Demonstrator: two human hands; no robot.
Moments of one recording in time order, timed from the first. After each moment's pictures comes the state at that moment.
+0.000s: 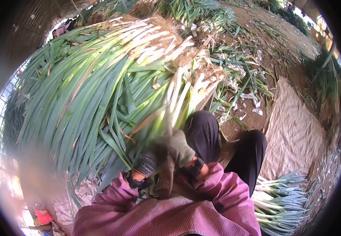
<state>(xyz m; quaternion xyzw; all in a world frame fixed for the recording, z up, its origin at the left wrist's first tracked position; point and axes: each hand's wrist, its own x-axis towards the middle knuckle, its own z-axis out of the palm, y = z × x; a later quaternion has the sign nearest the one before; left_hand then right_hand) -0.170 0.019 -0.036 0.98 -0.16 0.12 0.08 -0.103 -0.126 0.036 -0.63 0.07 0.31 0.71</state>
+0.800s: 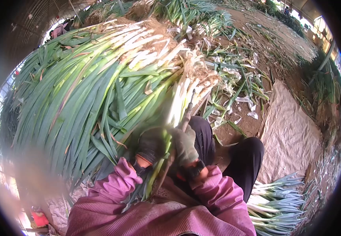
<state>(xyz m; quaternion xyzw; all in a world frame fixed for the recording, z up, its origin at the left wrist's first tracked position) -0.099 -0.011 -0.023 0.98 -0.14 0.15 0.05 -0.075 -0.148 0.016 -0.60 0.15 0.11 0.78</state>
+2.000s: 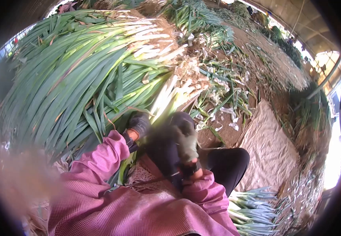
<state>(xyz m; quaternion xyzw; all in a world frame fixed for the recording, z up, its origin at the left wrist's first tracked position) -0.076 -0.008 -0.010 0.98 0.10 -0.08 0.17 -0.106 -0.206 -0.011 -0.64 -0.01 -0.02 0.77</state>
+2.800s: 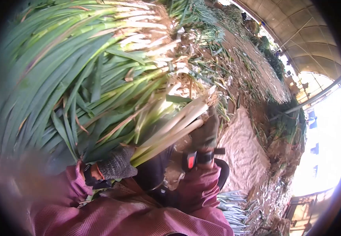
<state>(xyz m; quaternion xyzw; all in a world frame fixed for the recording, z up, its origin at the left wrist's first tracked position) -0.158 -0.007 0.001 0.92 -0.10 -0.16 0.36 0.002 -0.268 0.044 -0.73 -0.16 -0.06 0.66</state>
